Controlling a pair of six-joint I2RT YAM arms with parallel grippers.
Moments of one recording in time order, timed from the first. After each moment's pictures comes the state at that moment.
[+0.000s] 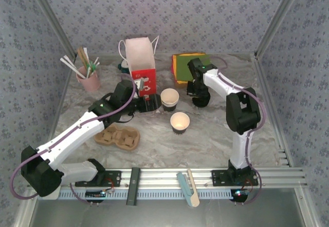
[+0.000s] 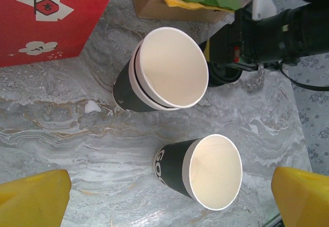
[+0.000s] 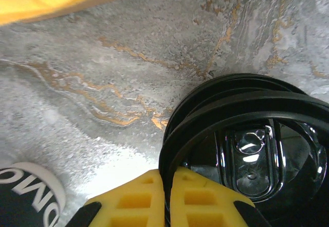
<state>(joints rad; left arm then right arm) -0.71 1.18 1.04 -0.54 0.08 -0.74 0.37 1.98 1.60 -0.93 0.01 0.48</state>
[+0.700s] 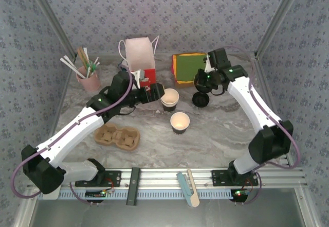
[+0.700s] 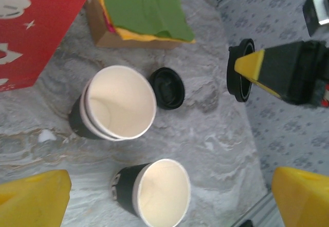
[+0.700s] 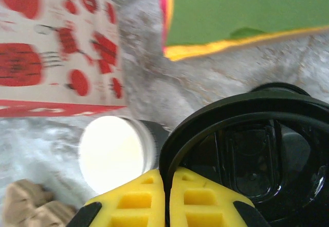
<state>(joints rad) -0.68 1.22 1.16 -0.47 0.18 -0.80 0.32 1.51 1.49 -0.84 -0.25 0.48</state>
